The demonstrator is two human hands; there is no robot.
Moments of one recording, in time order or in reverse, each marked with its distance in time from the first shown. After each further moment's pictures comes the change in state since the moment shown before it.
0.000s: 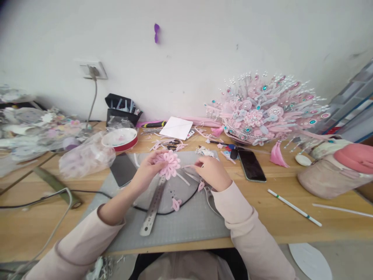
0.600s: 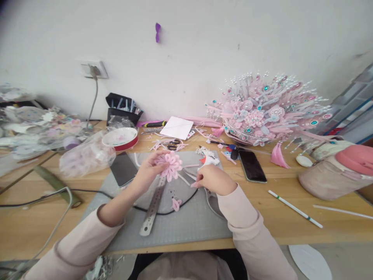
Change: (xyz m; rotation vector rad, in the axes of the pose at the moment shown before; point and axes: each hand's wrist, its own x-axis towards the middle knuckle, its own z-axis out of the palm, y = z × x) left_hand -0.004 0.002 0.003 0.022 -0.032 0.023; right_hand -0.009 0.002 -0.006 -0.131 -0.354 0.008
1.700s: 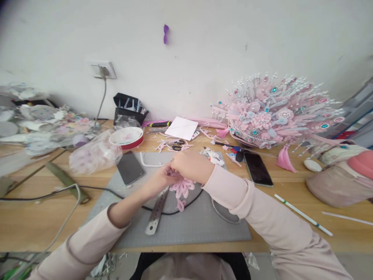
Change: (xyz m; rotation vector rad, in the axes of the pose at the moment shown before) left_hand -0.011 0.001 0.016 -0.025 -0.214 -0.136; right_hand 0.047 -0.062 -0.007 -0.586 0.124 -0.725
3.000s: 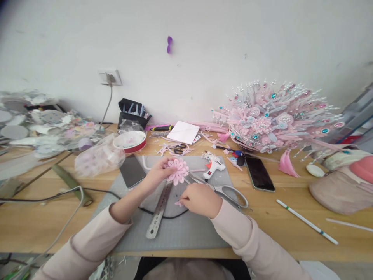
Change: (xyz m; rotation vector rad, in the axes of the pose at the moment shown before) left_hand 0.019 -0.013 -0.027 -0.044 0.127 0.023; right_hand -0.051 -0.039 0.037 0.488 -0.192 0.382
